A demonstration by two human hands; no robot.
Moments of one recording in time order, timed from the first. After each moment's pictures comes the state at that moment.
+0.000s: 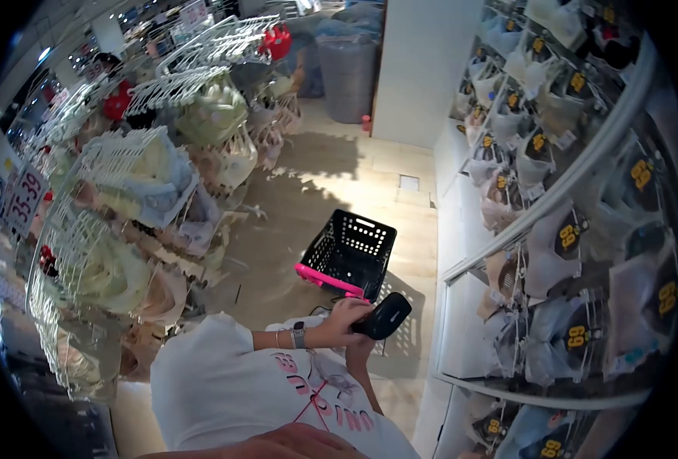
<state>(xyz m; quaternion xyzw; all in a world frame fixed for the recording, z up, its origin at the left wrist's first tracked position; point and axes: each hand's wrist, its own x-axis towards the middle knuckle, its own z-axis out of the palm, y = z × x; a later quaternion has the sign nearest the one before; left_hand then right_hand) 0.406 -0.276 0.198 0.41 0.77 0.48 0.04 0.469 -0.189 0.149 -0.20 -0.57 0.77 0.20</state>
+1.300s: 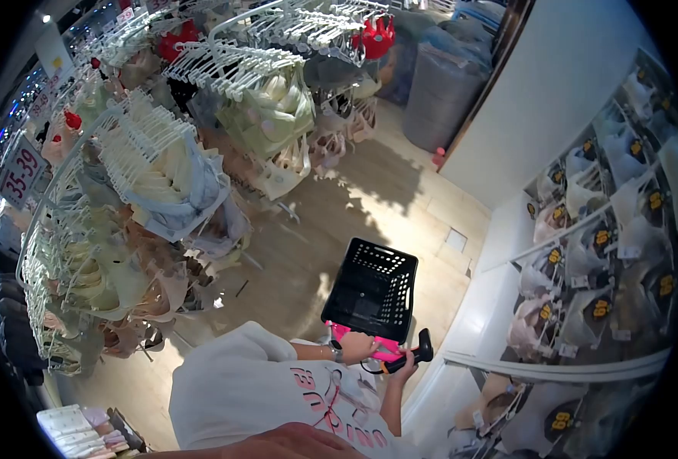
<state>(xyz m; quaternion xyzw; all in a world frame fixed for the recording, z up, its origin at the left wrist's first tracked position) 0.148 -0.268 0.075 0.17 0.91 0.32 0.18 0.191 -0.087 0.031 -0.33 -0.53 0.77 0.12</state>
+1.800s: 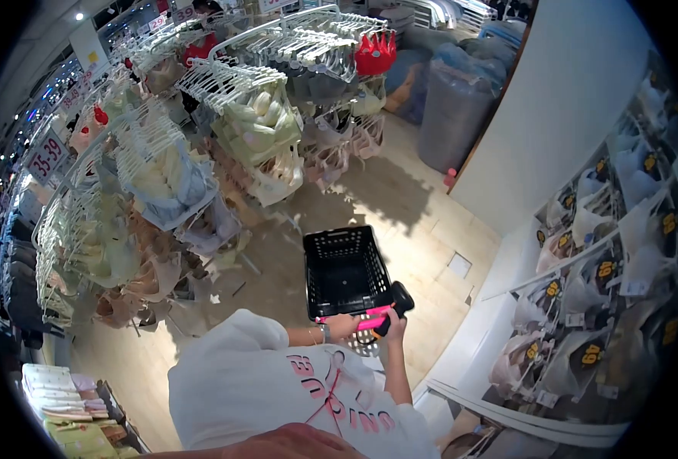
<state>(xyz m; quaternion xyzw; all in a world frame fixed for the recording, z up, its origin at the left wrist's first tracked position) 0.037 -0.181 0.074 -0.06 0.88 0.37 0.28 -0.015 -0.010 0.036 -0.11 -0.59 0.80 -0.09</state>
